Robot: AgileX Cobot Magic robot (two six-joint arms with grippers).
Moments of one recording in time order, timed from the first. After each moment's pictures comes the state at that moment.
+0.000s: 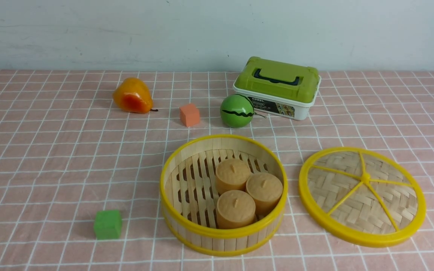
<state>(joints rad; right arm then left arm) 0.02 -0.01 0.02 -0.01 0.38 0.07 -0.04 -0.01 0.03 -0.03 0.38 -0.20</state>
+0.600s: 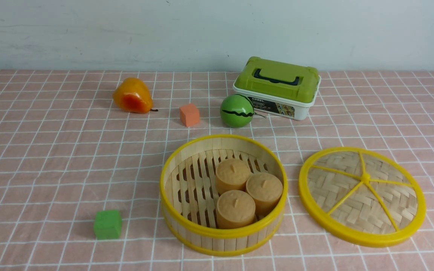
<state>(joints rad) 0.02 -0.01 0.02 -0.01 0.38 0.07 -0.04 -0.01 0.03 -0.03 0.38 -0.20</state>
